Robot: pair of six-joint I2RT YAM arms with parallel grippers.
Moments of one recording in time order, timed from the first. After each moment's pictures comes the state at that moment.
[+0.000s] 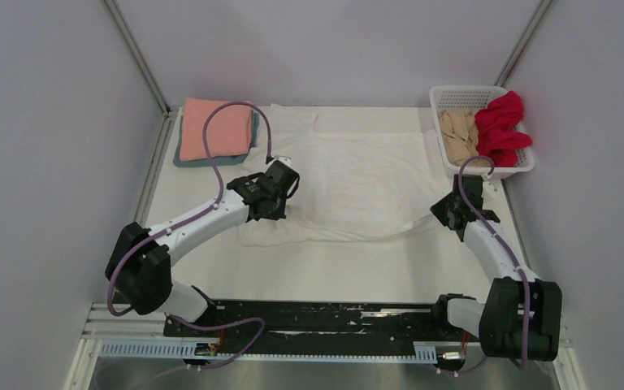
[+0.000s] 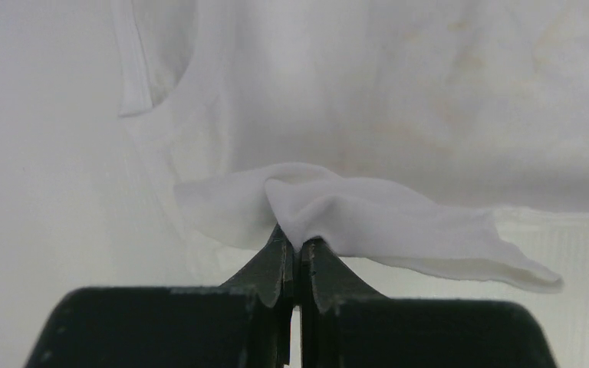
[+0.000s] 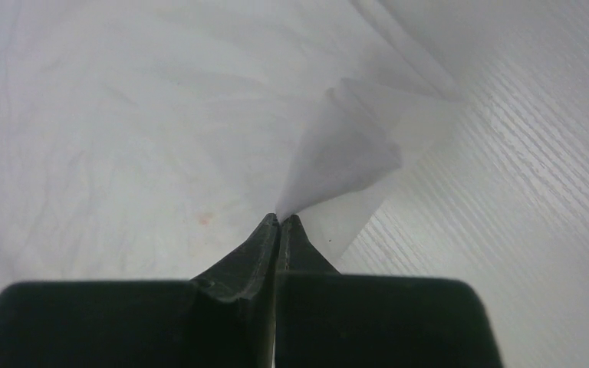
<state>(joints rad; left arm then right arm) -0.73 1.43 1.05 -0.70 -0.36 -0.48 -0.07 1.15 0.62 -0.31 0.12 0.80</state>
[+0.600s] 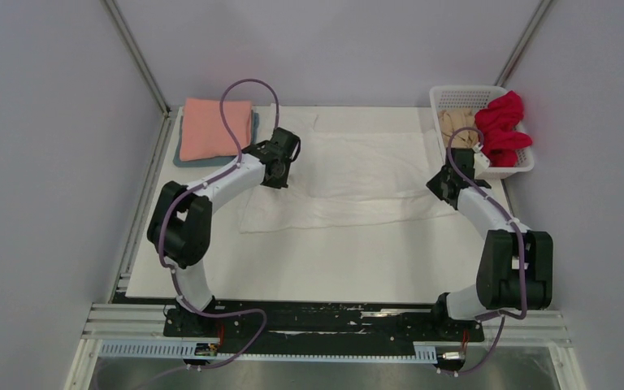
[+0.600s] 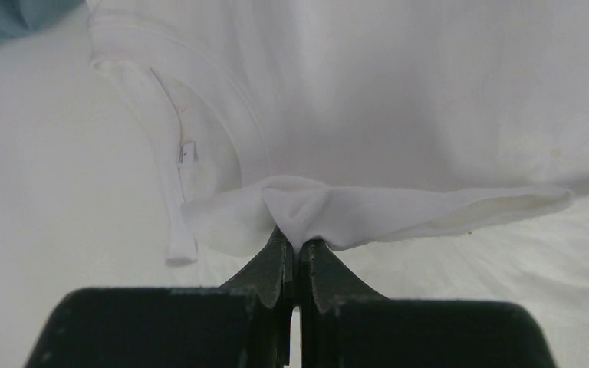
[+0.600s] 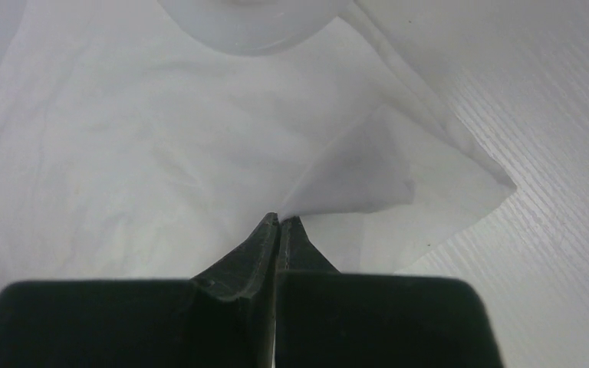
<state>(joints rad) -0.53 1.80 1.36 -0.62 -0.32 -0.26 -0.04 1.45 0.88 -0.25 0.16 0.75</state>
